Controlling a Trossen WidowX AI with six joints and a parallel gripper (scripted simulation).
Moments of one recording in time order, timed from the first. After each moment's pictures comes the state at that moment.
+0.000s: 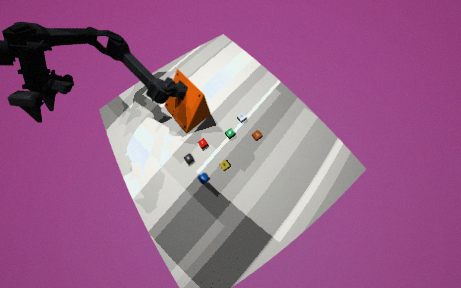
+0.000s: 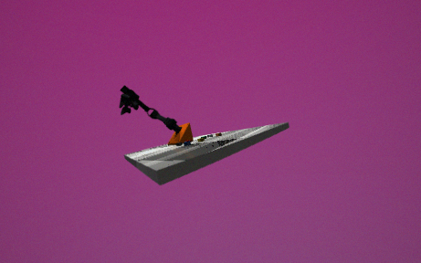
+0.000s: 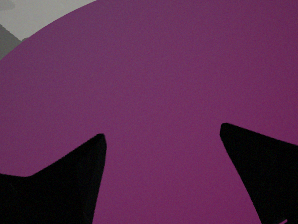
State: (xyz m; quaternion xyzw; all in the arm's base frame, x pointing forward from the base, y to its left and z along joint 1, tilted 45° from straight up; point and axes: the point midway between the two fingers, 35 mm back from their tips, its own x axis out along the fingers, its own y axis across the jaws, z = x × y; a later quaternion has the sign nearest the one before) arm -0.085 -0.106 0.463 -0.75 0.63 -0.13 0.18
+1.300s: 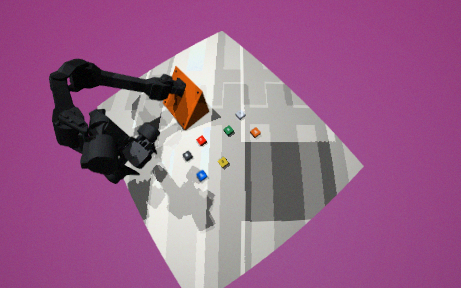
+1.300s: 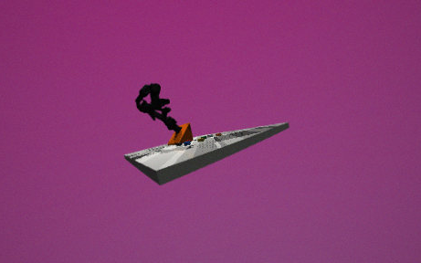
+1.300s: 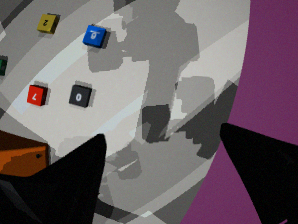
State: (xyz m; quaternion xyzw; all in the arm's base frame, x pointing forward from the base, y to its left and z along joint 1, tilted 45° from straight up) arm 0.222 -0.122 0.261 -0.40 0.60 -0.20 0.66
